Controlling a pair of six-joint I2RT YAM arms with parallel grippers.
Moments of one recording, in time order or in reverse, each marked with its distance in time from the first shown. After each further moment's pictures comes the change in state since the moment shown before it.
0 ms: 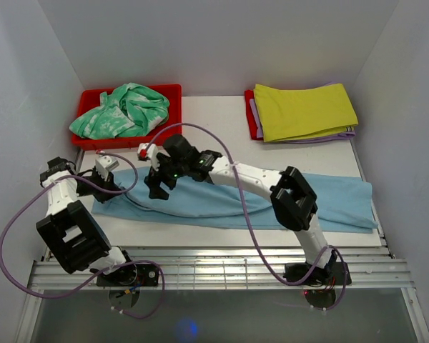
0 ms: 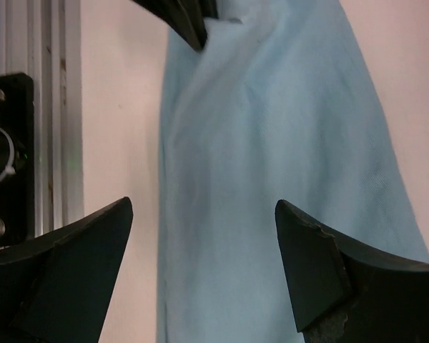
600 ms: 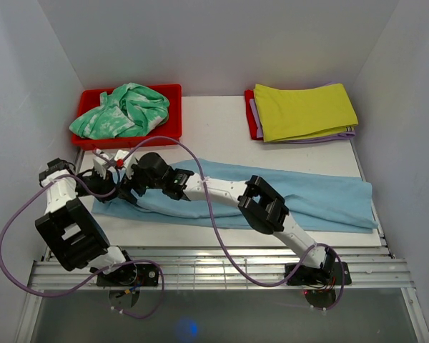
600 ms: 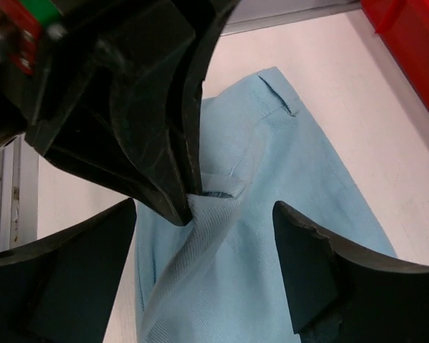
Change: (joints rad) left arm 0.005 0.021 0.005 -0.037 0.053 -0.084; right arm 0.138 0.305 0.224 0.373 0.240 0.139
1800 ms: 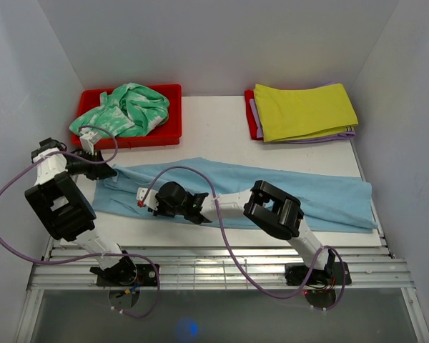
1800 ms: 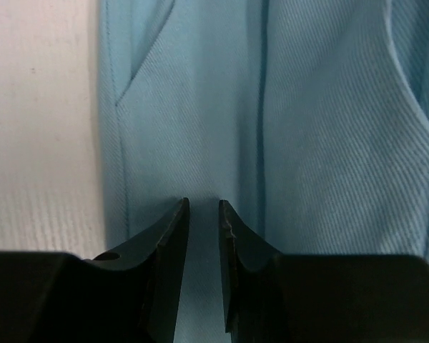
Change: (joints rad) left arm -0.007 0.298 0.308 0.044 0.023 -0.312; right arm 0.062 -0.181 -0.566 0.136 0.230 -0.356
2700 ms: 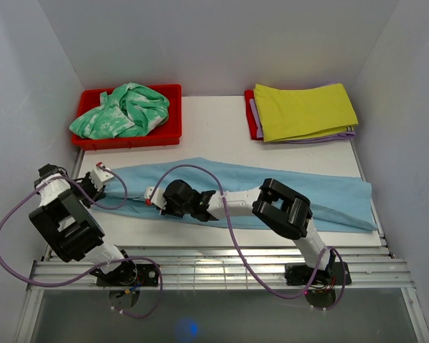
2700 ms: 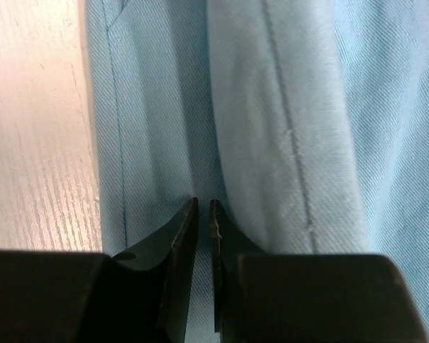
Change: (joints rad) left arm 0.108 -0.187 -0.293 0.137 -0.224 0.713; right arm -0.033 -0.078 -0.077 -0.096 -0.007 0.014
